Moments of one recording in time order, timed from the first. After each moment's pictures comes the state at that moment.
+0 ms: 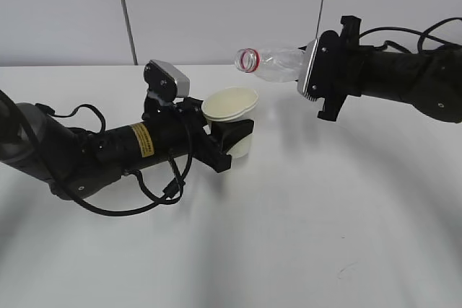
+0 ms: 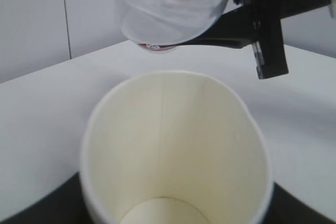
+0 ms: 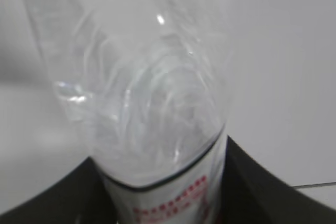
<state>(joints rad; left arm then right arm) -0.43 2.17 -0.99 0.67 -1.05 -0.40 0.11 1.99 -1.13 -0.74 -0.54 -0.60</state>
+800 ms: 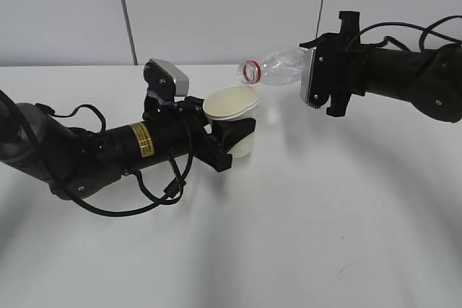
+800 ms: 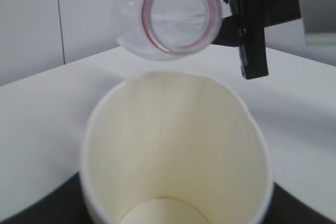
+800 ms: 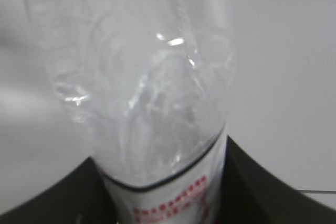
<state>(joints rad) -0.43 2.17 -0.99 0.68 -1.08 -0.41 0.11 1.99 -1.13 -0.65 -0.53 -0.88</state>
